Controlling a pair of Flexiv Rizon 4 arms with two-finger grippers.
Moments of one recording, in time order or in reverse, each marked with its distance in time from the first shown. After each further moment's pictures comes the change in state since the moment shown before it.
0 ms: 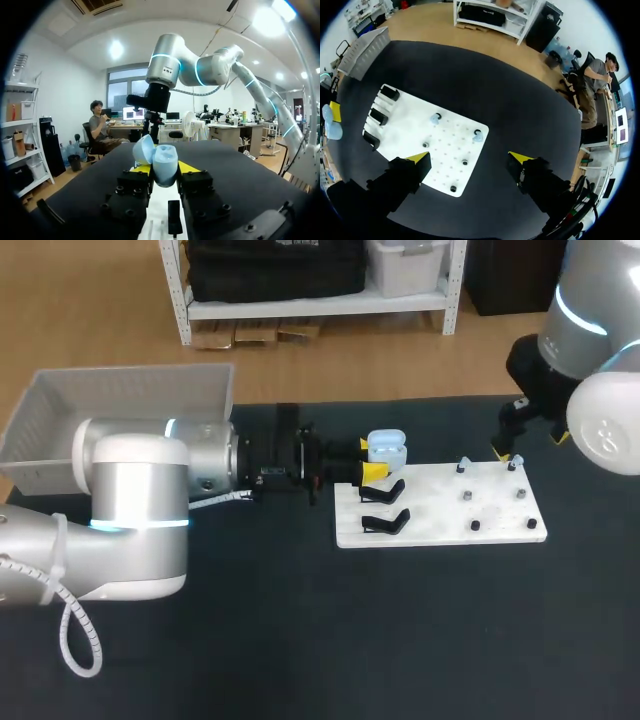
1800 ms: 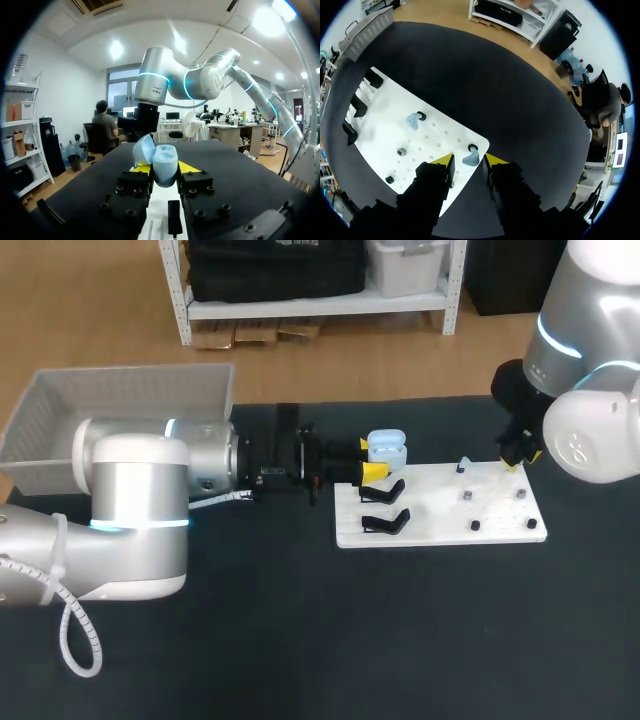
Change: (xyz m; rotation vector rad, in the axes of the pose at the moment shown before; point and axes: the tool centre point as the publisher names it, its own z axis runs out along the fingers) left arm 0.000 0.000 0.000 0.000 0.000 0.000; right arm -0.011 -0.011 0.058 -0.004 0.034 -0.146
